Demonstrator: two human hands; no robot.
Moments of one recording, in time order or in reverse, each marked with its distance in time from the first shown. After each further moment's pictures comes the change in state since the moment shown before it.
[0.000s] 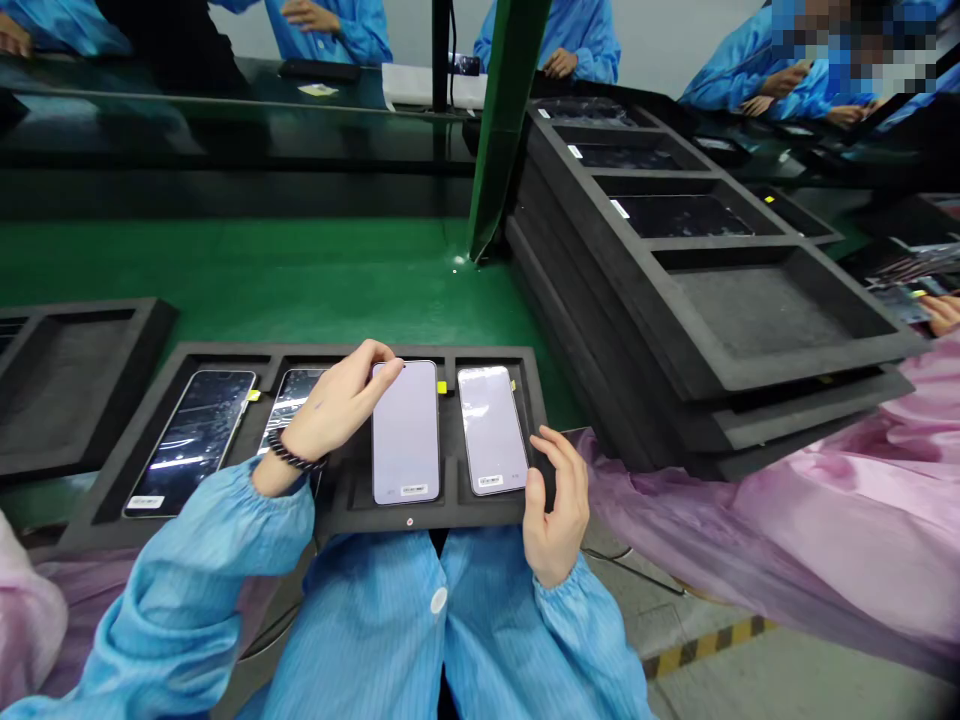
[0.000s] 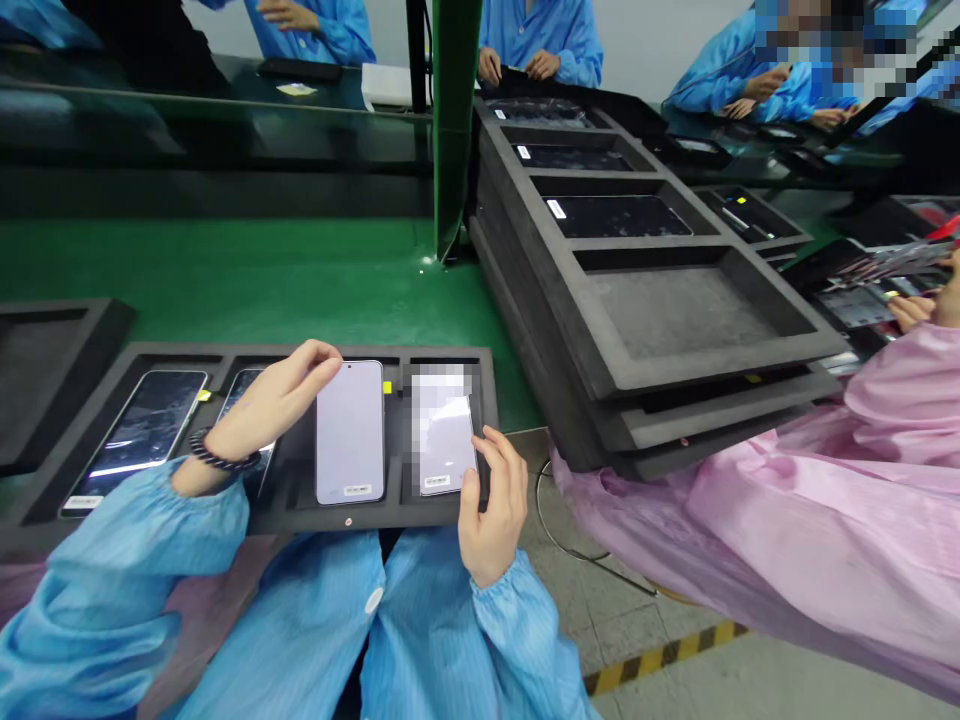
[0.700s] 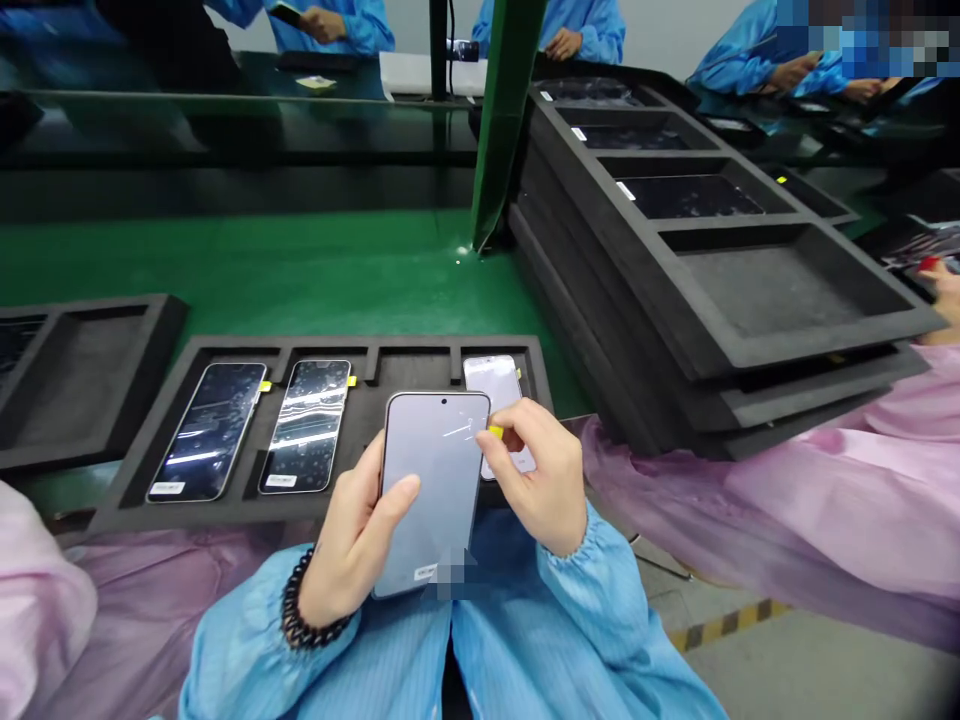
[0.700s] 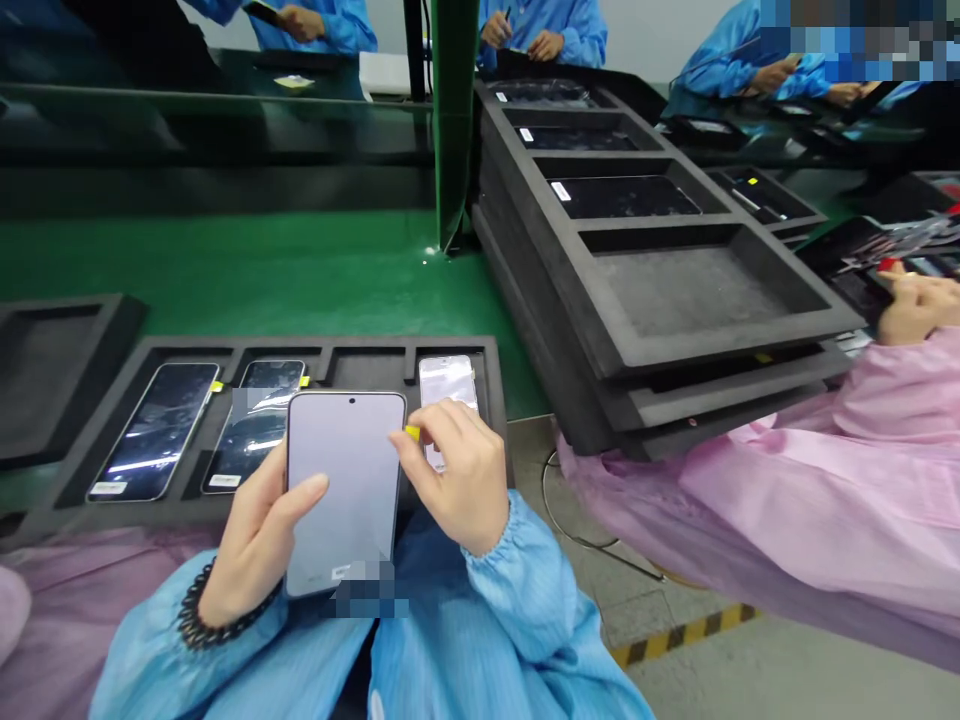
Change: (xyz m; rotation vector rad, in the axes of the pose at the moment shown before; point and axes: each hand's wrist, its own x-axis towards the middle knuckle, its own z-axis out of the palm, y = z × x) left_hand -0.115 0.049 0.024 -0.666 0.069 -0.114; right_hand 0.069 -0.066 -0.009 0.261 -0.262 -0.220
